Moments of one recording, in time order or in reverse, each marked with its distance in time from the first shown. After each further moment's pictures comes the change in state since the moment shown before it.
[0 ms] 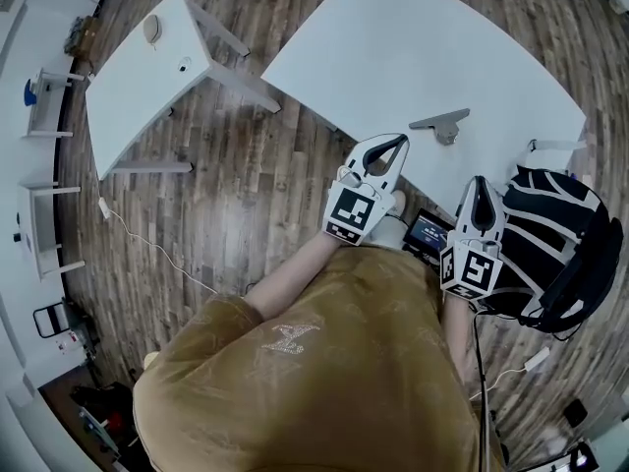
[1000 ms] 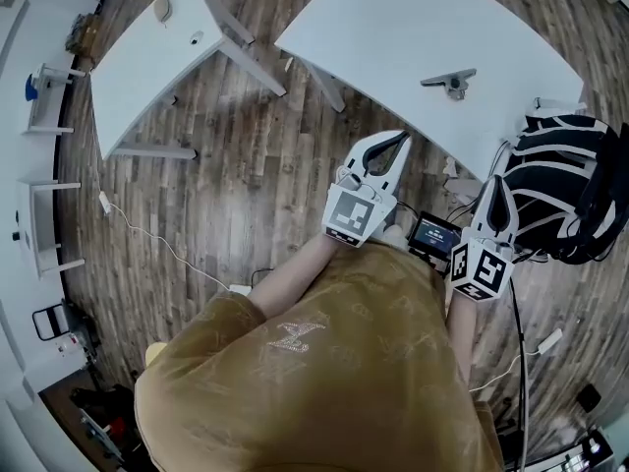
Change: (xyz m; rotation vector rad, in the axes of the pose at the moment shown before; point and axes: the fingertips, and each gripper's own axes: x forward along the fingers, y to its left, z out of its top) left arm -0.121 -0.059 0.003 0.050 -0.103 -0.010; right arm -0.127 0.023 -0.007 0.010 -0.036 -0.131
